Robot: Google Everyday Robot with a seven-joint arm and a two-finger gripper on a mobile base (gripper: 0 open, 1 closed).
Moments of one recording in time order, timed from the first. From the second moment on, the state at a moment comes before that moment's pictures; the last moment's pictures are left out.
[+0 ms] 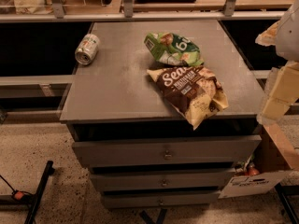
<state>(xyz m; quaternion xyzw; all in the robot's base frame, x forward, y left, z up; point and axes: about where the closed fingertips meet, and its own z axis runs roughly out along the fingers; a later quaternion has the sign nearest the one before) 0.438 -0.217 0.976 -0.60 0.78 -0.03 0.16</state>
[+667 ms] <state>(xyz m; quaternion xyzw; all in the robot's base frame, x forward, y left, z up) 0.459 -0.197 0.973 -0.64 0.75 -0.06 0.16</state>
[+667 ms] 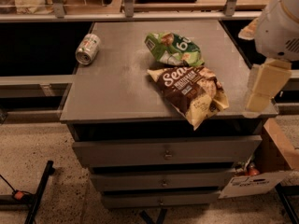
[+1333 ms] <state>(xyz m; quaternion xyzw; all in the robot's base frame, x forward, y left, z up) 0.542 -0.130 0.998 -0.73 0.64 -0.14 0.19</state>
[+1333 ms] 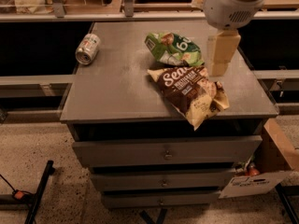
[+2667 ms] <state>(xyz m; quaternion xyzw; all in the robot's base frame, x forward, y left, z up) 0.624 -0.039 1.016 -0.80 0.50 -0.25 0.21</state>
